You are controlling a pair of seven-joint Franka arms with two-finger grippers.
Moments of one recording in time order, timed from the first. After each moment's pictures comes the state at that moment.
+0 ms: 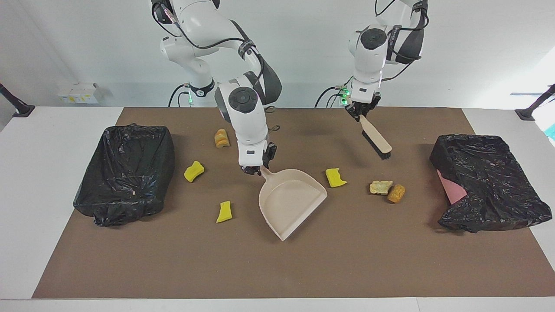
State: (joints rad) left arm -0.24 -0.41 0.02 -2.50 0.21 2.01 -0.56; right arm 0.35 0.36 0.11 -1.69 0.00 1.98 -0.54
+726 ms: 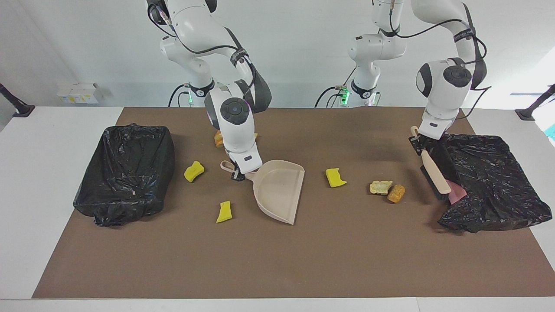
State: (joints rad) left arm 0.03 -0.03 0.01 -2.35 0.22 2.35 -0.12; right arm 0.31 0.37 0.11 -1.71 -0.04 1.97 -0.83
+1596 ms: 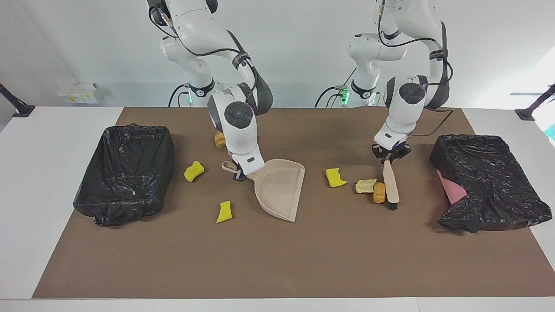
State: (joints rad) left arm -0.24 -0.05 -0.01 -2.41 0.08 2.36 -0.12; right arm 0.31 0.38 0.11 -1.73 -0.05 1.97 -0.83
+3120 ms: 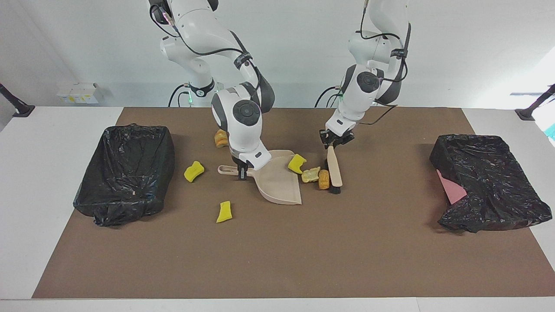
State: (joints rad) left arm -0.55 -0.07 -0.01 -2.41 -0.33 2.36 -0.32; right arm 0.33 0.36 0.11 -1.76 -0.13 1.97 -1.09
